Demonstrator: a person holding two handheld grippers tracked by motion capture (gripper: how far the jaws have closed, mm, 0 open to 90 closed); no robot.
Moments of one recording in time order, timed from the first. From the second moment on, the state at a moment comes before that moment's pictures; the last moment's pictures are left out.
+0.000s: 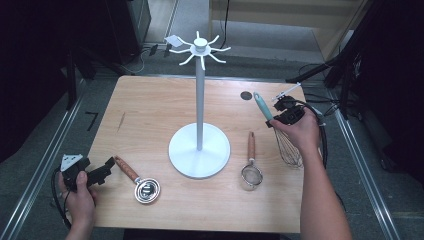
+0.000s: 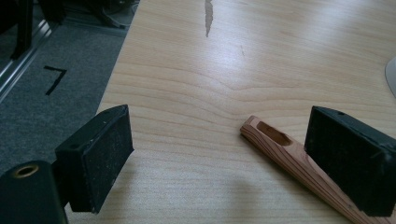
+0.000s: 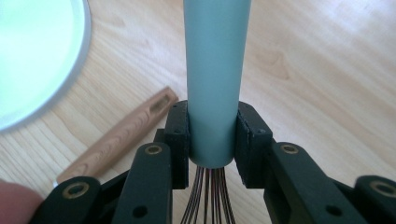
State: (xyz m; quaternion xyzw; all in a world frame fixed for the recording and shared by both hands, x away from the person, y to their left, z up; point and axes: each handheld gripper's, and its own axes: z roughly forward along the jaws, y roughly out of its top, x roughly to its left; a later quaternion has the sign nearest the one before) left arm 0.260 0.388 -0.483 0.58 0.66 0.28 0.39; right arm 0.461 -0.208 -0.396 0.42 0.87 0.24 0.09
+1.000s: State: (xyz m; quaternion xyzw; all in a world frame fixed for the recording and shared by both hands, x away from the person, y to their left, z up) left arm 0.260 0.388 -0.483 0.58 0.66 0.28 0.39; right arm 0.394 -0.212 -0.335 0.38 0.76 0.48 0.20
